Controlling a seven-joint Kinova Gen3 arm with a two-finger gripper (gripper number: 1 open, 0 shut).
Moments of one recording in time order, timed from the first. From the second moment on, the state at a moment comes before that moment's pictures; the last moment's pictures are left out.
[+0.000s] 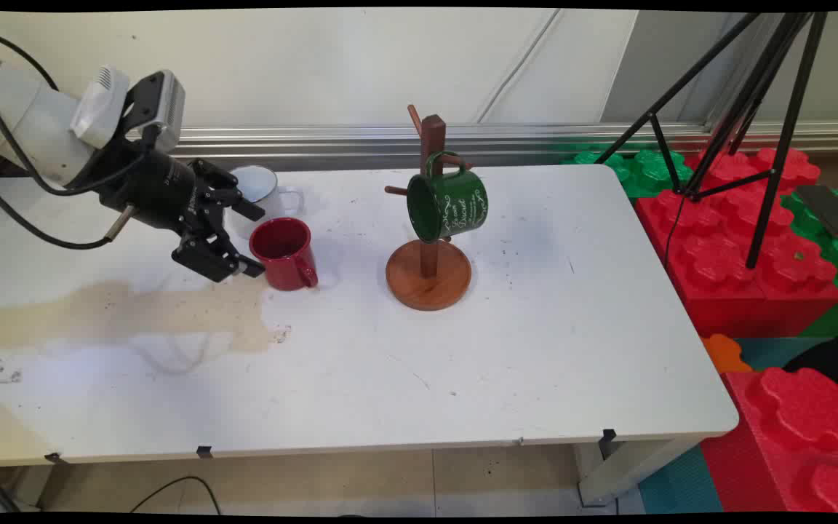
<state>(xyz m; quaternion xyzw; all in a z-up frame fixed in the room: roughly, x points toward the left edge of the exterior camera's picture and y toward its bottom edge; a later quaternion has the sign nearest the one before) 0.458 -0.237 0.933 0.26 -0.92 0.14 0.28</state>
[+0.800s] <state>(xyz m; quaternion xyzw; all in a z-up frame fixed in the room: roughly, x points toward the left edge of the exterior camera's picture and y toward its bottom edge) 0.420 -0.240 0.975 0.28 -0.88 0.15 0.36</state>
